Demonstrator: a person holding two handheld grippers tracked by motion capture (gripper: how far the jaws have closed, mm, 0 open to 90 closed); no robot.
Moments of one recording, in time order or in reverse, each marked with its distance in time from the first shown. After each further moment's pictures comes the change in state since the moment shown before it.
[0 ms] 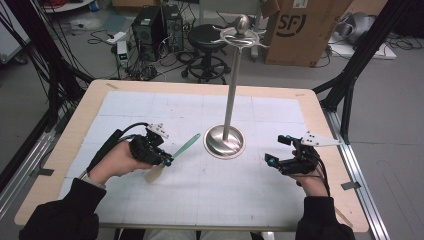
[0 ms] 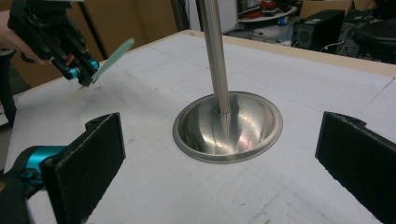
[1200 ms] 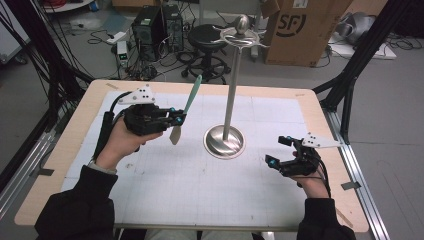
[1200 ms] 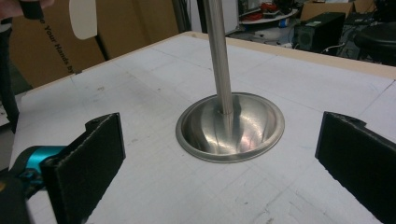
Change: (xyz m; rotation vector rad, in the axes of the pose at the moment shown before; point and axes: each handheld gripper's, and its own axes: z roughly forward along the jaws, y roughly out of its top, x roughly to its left) left arm -0.012 0.057 -0.065 -0.587 0.035 0.085; right arm 0.003 -0.001 -0.003 -0.007 0.004 -0.003
